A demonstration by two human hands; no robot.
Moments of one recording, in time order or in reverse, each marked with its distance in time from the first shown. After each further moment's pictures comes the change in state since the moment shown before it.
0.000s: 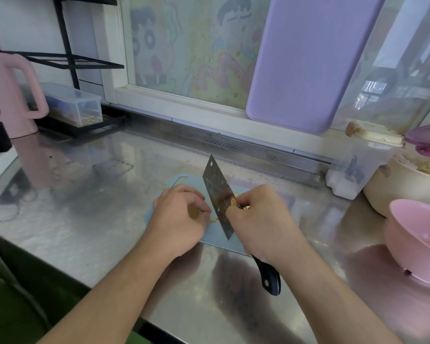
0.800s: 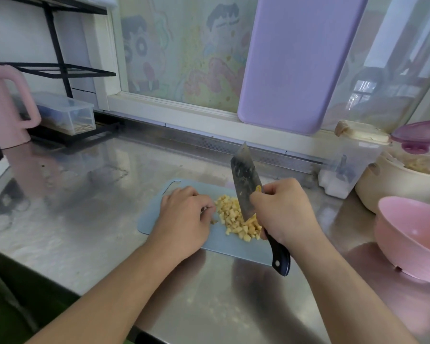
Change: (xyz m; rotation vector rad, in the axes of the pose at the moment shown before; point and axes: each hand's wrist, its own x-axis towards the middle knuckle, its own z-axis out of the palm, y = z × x) left_hand 0.008 0.016 0.015 0.276 -0.062 0.166; right_hand 0.011 0.021 -0.037 0.200 0.126 0.144
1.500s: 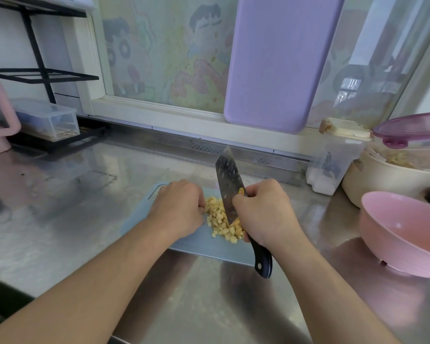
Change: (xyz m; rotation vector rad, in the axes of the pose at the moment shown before) left_hand 0.042 0.017 0.001 0.195 -0.158 -0.061; right_hand 0.001 0.000 0.002 -0.078 0.000 -0.005
